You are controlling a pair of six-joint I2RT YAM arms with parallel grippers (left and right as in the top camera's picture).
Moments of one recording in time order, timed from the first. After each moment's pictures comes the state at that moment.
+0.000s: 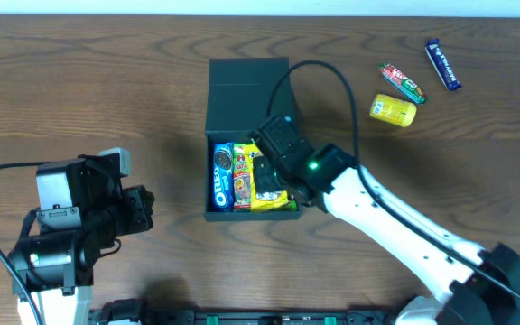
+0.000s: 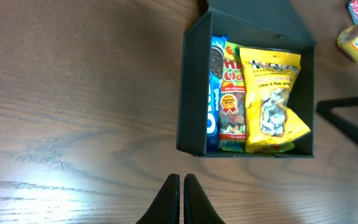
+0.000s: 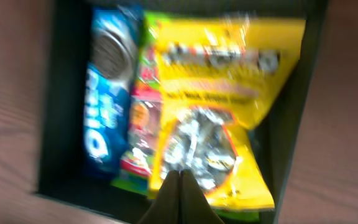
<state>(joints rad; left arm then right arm) 0.12 0.86 0.94 -1.11 0.39 -0.16 0.76 1.60 1.25 -0.76 0.04 0.62</state>
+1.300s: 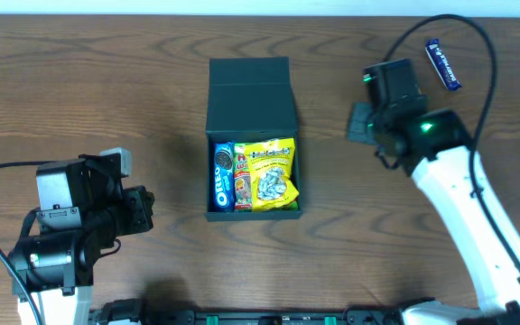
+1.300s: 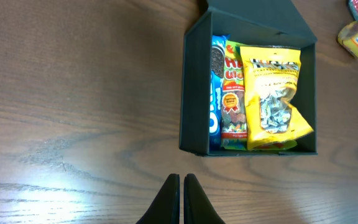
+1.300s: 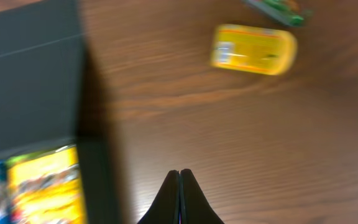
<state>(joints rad) 0.12 0.86 0.94 -1.11 0.39 -0.14 0.26 1.48 1.35 -0.91 0.18 0.45</state>
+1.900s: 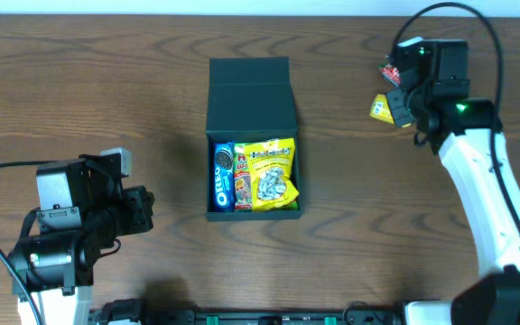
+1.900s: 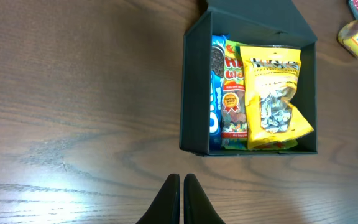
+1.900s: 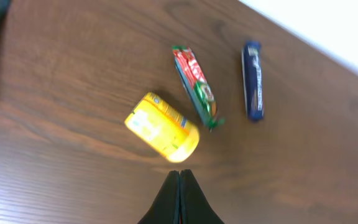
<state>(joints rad) 0.12 0.86 0.94 -1.11 0.39 -0.14 0.06 1.57 1.34 -0.65 0.17 -0.42</state>
